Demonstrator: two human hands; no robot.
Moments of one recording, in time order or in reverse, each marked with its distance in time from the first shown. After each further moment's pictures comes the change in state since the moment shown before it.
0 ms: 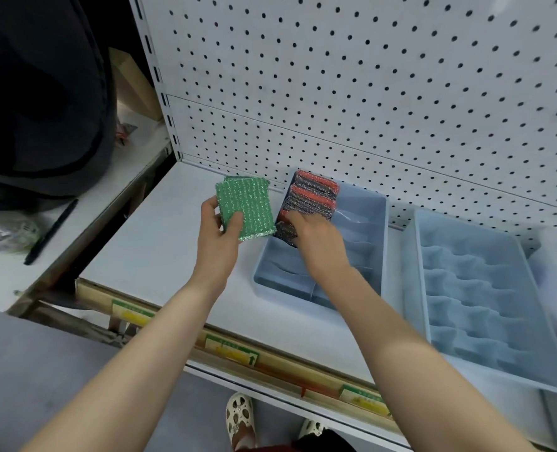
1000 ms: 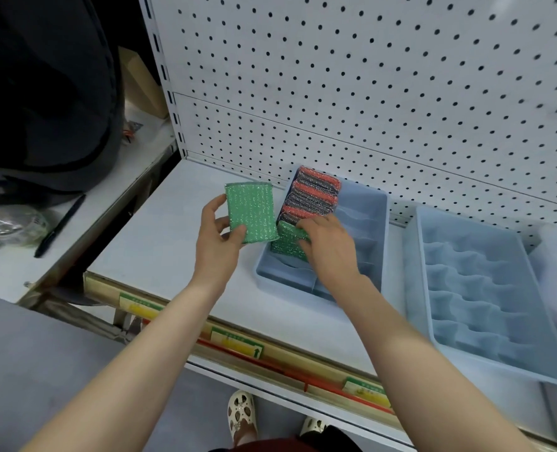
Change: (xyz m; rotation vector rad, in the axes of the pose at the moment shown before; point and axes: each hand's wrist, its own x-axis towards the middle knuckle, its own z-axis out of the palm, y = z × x) left_hand -0.011 -0.009 -0.017 0.073 -0.016 0.021; right_hand -0.021 0.004 -0.002 0.059 0.042 0.048
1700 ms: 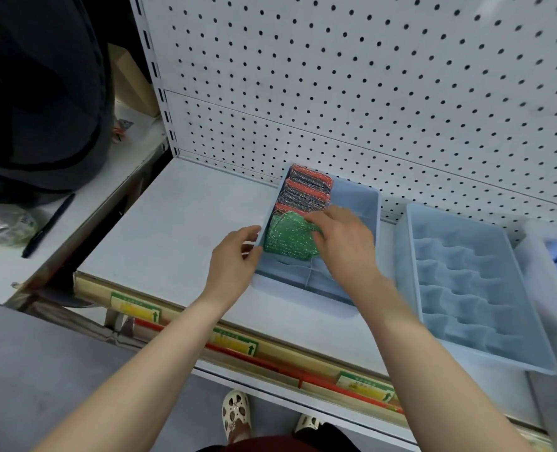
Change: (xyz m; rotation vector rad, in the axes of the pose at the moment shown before) left_hand -0.016 -0.026 0.015 0.470 -0.169 0.130; right_hand -0.017 0.009 -0.037 0.018 0.157 -0.015
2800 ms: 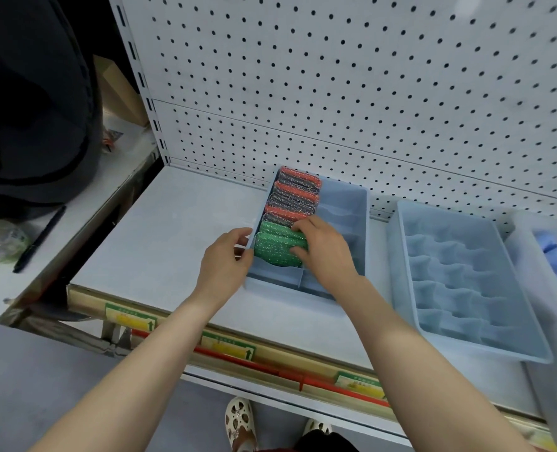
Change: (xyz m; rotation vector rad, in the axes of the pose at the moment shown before) left_hand 0.007 0.006 -0.008 0.154 -0.073 0.005; right_hand -0.002 0.006 0.029 0.125 -0.229 0.074
